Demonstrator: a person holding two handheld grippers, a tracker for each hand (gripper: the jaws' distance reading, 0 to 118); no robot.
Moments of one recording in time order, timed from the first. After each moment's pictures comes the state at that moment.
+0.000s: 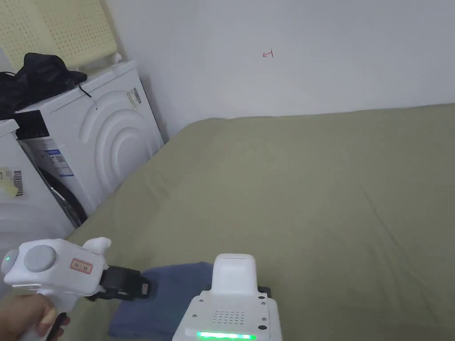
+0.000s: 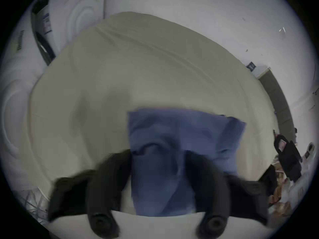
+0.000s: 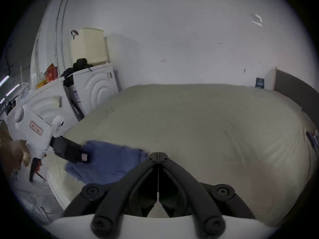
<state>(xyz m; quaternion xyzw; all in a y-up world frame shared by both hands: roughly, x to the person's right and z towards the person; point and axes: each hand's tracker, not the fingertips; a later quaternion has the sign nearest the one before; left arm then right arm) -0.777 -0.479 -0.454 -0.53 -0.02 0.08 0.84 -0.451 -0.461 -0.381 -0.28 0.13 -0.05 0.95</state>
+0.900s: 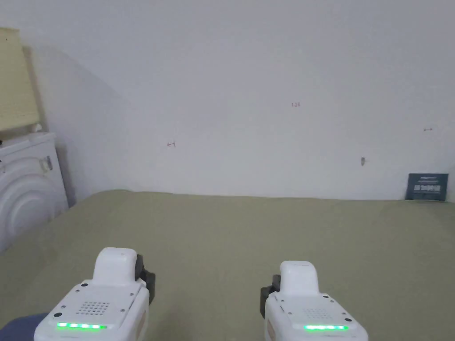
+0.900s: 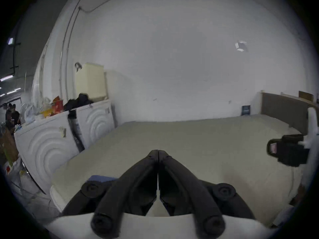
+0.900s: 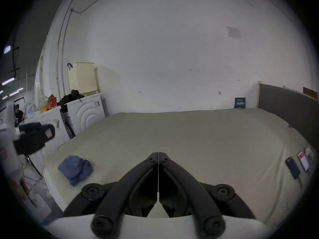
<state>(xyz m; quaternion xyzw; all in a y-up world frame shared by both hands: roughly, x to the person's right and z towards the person) -0.292 -0.347 -0.305 -0.08 0.07 -0.04 0.99 -0.038 -0.376 -0.341 -0.15 0.08 -0.03 0.99</state>
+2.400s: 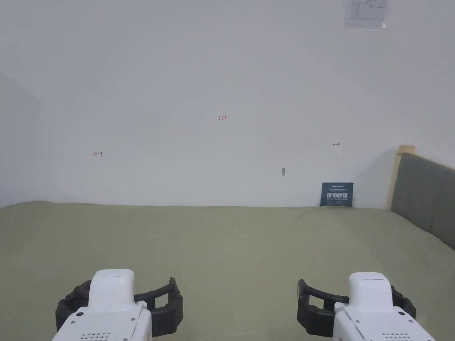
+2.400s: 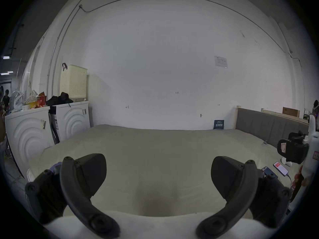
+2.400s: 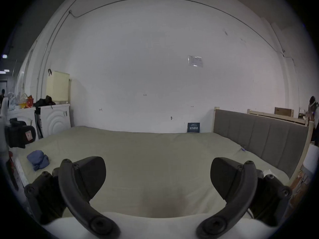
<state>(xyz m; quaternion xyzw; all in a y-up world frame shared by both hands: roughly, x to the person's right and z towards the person) -0.171 -0.348 -0.275 -0.07 0.01 0.01 1.00 0.155 -0.359 -0.268 -0.04 -0.02 0.00 1.00</state>
